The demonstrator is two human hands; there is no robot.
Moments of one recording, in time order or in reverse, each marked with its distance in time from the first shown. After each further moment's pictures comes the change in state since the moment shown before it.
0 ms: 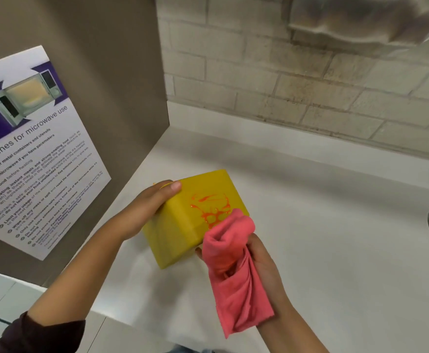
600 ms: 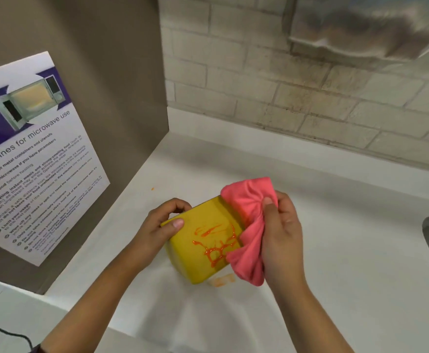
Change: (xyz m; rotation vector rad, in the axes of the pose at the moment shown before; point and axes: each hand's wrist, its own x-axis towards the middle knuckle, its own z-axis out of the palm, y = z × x) left_hand -0.015 -0.026 0.028 -0.019 0.025 0.356; right_hand 0.002 -0.032 0.009 -0.643 0.192 -0.965
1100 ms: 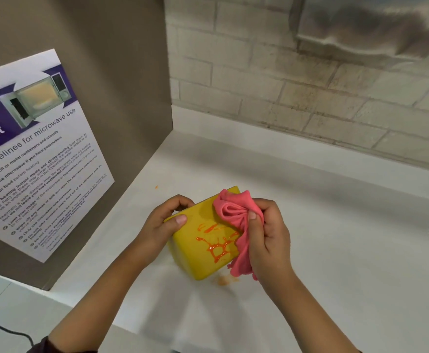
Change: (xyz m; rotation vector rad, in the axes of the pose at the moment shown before) left_hand 0.002 -0.004 -0.003 -0.035 0.018 -0.022; right_hand -0.004 0.019 0.008 -0.243 -0.214 -0.248
